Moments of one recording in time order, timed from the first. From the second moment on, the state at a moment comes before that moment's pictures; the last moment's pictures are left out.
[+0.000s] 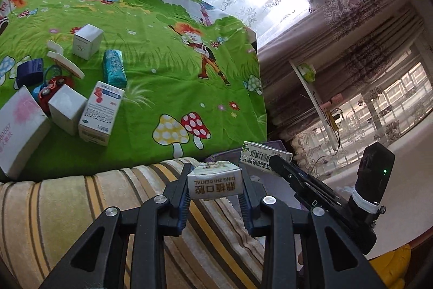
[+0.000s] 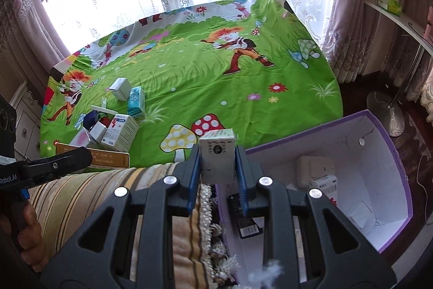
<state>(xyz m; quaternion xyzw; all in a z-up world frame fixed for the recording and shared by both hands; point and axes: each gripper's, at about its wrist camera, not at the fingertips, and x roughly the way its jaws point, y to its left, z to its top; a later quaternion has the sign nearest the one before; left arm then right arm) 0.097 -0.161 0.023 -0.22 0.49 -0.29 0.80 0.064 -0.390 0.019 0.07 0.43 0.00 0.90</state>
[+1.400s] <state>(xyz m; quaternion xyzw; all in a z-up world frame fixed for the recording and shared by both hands) 0.093 -0.154 0.006 -0.18 0.56 -0.23 0.78 0.017 -0.373 0.147 -0.09 0.51 0.03 0.86</state>
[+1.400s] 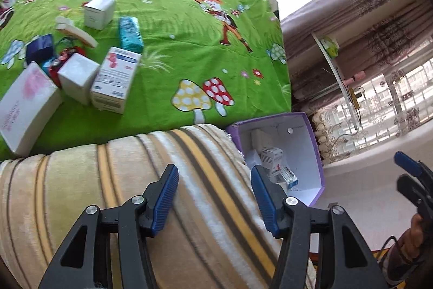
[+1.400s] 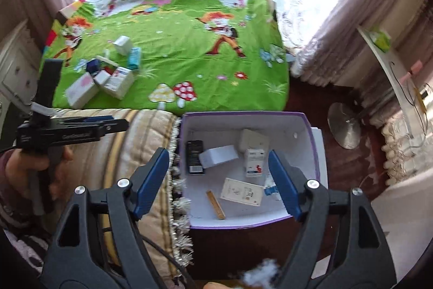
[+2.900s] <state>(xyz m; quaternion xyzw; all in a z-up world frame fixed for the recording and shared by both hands) 0.122 -0.024 -0.001 -0.10 0.53 -0.09 0.84 0.071 -0.252 0.223 -0.06 0.46 0.16 0.87</state>
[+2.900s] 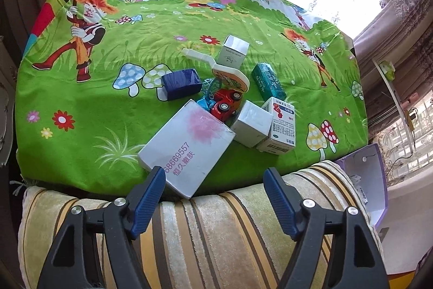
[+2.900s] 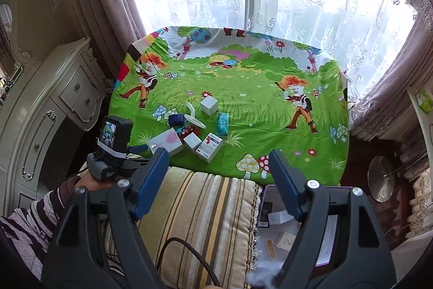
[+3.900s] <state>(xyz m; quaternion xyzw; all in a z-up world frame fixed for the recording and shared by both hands) 0.169 -0.027 -0.046 0.06 0.58 -0.15 0.80 0.164 -0.256 0.015 -0.01 0.57 0.13 0.81</state>
